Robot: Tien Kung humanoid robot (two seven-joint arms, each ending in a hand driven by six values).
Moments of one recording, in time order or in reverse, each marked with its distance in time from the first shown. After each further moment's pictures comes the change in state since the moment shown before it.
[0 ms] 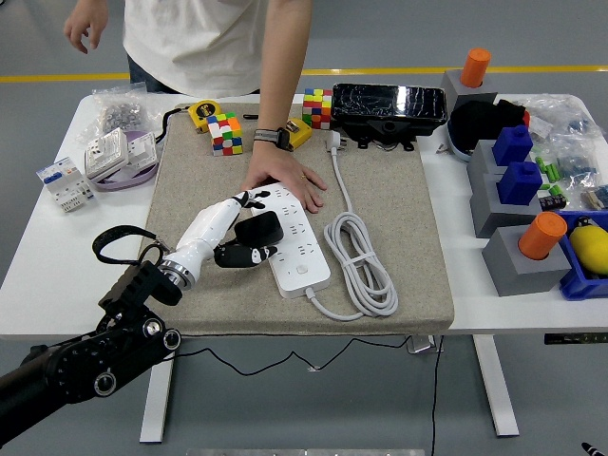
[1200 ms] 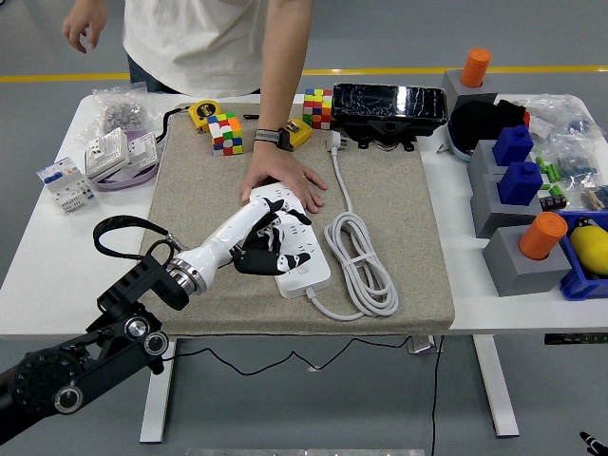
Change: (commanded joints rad) left arm 0.065 0.074 -0.081 -0.340 -0.124 -0.179 0.040; right arm 0.022 0.002 0.007 -0.002 -0.001 0.001 0.002
